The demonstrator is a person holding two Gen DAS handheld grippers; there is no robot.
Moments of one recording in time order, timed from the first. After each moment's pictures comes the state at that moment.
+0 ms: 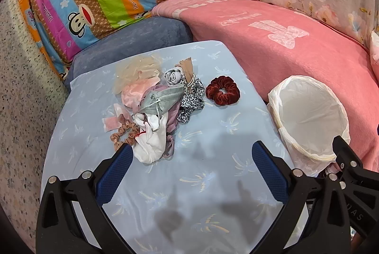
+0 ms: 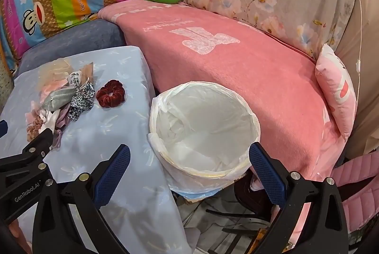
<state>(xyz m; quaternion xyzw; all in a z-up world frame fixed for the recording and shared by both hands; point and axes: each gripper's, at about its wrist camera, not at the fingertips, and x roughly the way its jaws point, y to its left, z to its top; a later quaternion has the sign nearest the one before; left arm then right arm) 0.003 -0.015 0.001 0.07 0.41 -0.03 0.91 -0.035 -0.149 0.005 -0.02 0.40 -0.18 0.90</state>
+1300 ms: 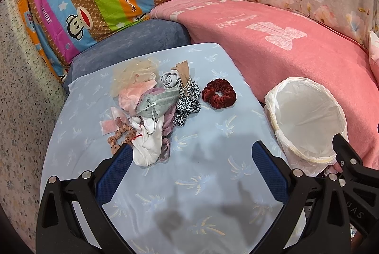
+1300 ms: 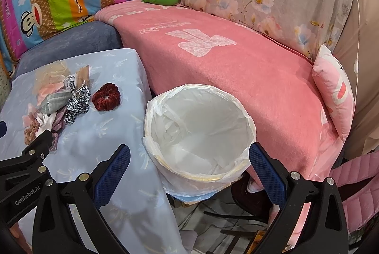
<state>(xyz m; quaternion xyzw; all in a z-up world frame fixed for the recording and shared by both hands) 0.005 -0.024 0.004 0.07 0.41 -0.03 0.91 -0.035 -0.158 0.007 -0.02 0.40 -0.18 0.90</state>
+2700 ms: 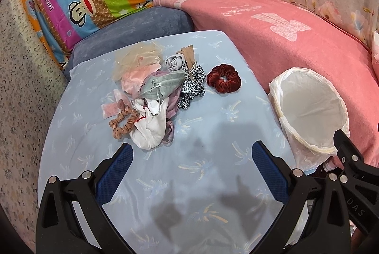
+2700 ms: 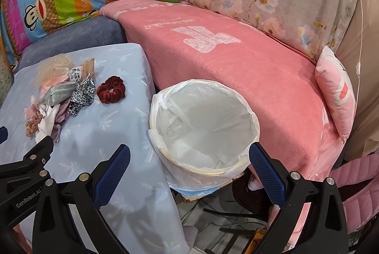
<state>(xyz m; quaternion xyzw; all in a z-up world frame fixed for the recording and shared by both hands) -0.006 -0.007 -0.007 0.06 0.44 -0.03 0.90 -0.040 -0.144 0.004 -0.03 0.41 -0.17 0.90</state>
